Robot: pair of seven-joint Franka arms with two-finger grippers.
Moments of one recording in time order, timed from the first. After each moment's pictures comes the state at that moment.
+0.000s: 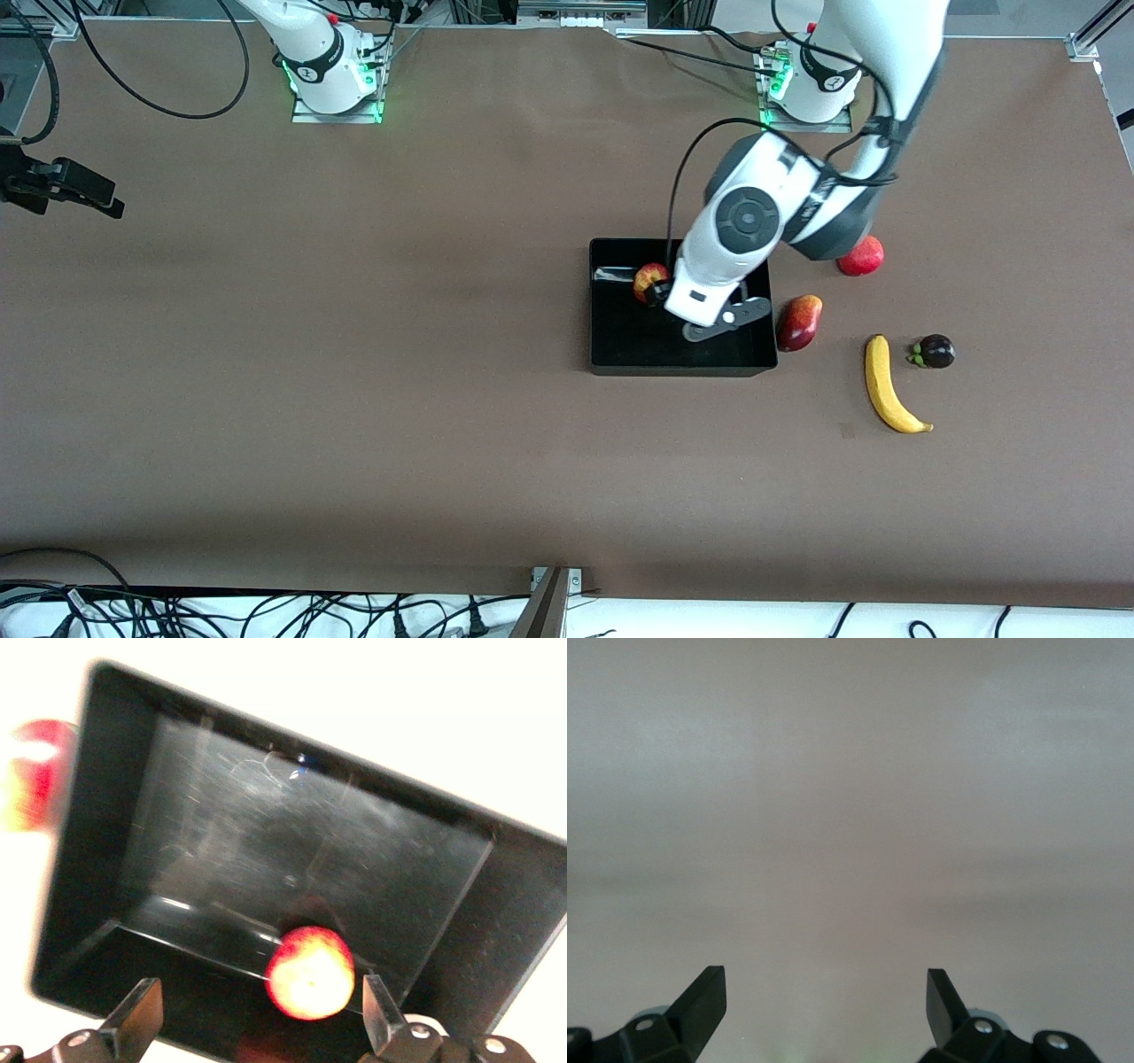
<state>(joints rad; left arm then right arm) -0.22 0.42 -0.28 -1.69 0.01 1.95 -0.88 -0.04 0.00 -0.05 -1.63 -0.01 1.57 -0.05</state>
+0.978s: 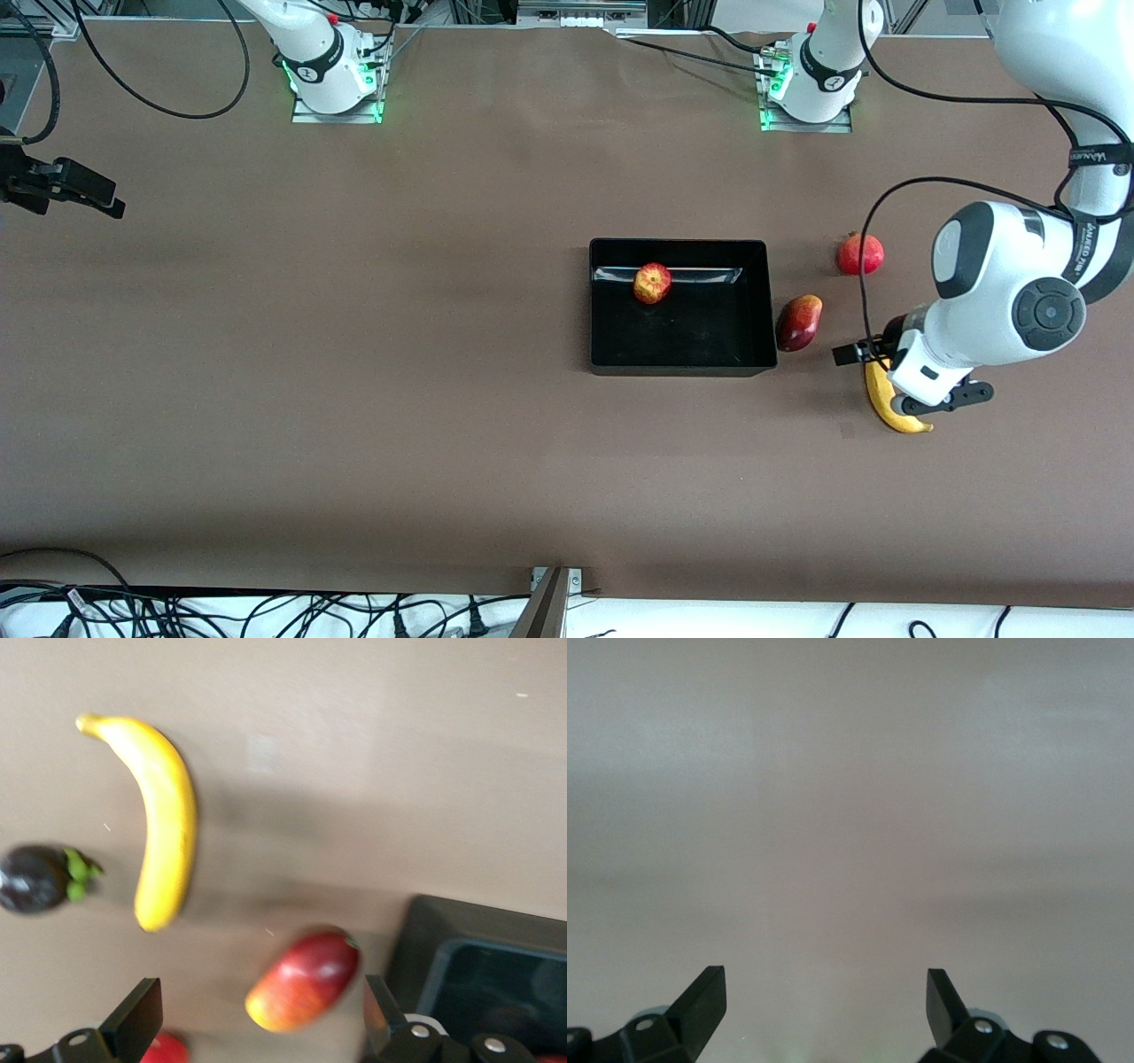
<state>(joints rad) 0.16 0.50 -0.24 -1.62 0.12 1.95 -0.30 -0.04 0.00 -0.05 -1.63 -0.01 1.57 -0.05</state>
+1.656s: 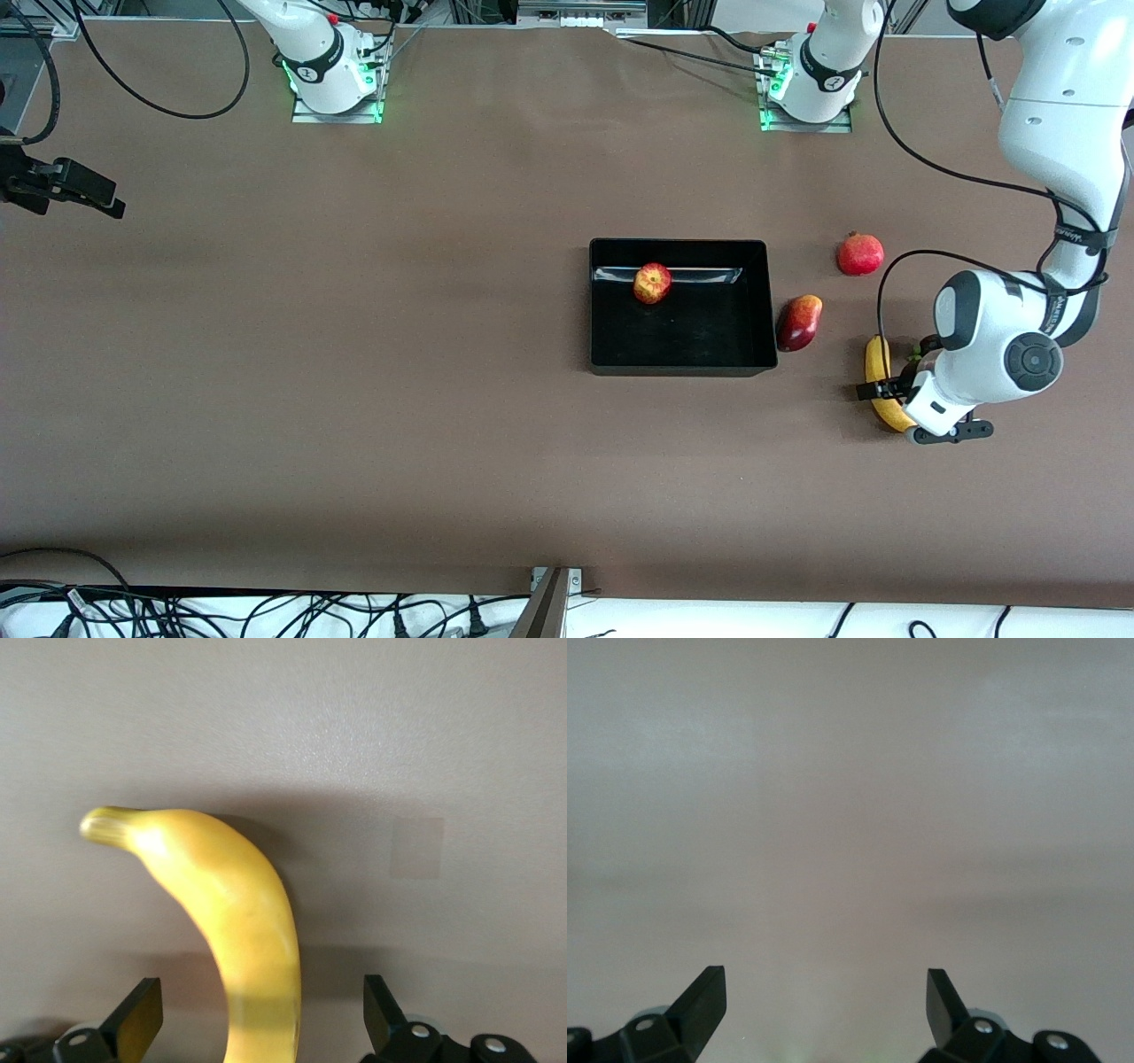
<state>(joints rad) 0.28 0.76 -0.23 -1.62 0.21 2.26 -0.19 -0.04 0.00 -0.05 -1.63 -0.01 1.57 -0.05</state>
